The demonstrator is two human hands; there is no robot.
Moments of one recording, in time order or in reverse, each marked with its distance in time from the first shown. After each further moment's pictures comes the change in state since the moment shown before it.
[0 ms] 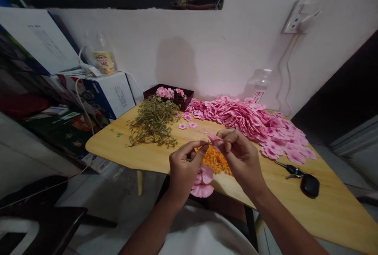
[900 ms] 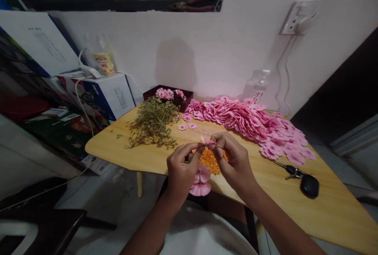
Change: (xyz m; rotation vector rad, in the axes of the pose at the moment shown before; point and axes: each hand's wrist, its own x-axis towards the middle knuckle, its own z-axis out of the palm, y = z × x) left_hand 0.002 -0.012 -0.006 0.233 0.045 0.190; right_hand -0.003 0.007 0.006 -0.235 -0.063 -0.105
